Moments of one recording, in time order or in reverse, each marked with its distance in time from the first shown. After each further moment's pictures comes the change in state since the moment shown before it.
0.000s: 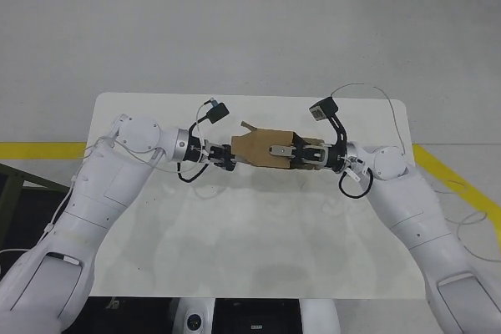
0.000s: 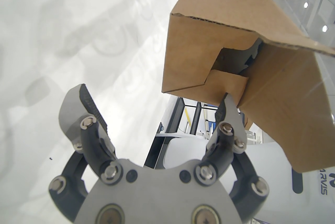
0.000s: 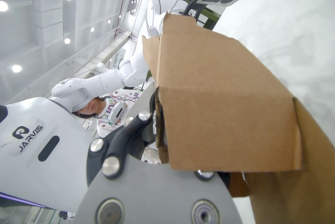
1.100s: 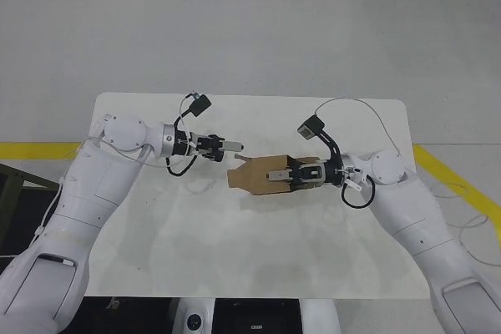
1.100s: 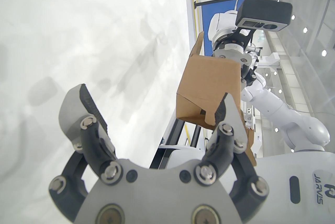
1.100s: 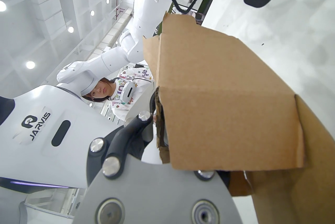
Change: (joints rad) left arm 0.011 0.020 -0.059 0.033 0.027 0.009 0.048; right arm -0.031 0.037 -0.045 -0.068 0.051 0.131 0.132
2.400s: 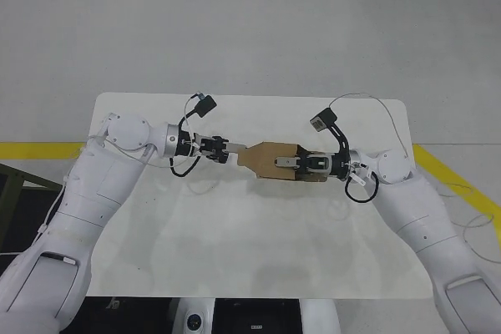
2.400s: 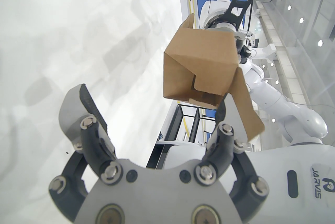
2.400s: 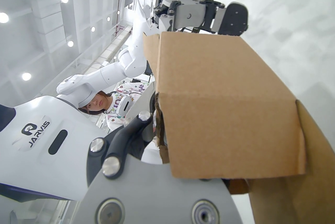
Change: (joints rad) left arm -0.006 -0.004 0.000 0.003 -0.029 -0.011 -0.021; right arm 0.029 0.011 -0.007 0.095 -0.004 -0.076 -0.076
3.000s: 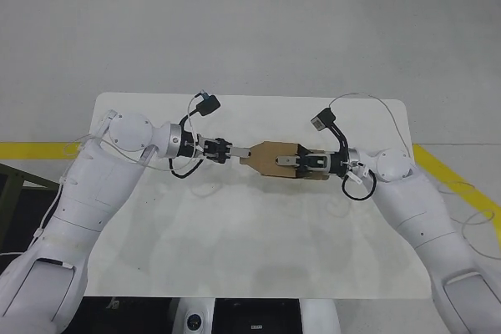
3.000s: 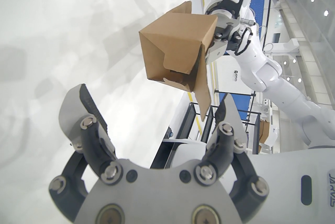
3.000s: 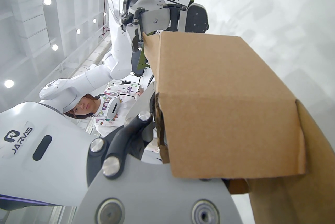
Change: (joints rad) left arm 0.022 0.018 -0.006 -0.129 0.116 0.078 0.017; right arm 0.025 -0.016 -0.011 0.053 -0.060 -0.017 -0.017
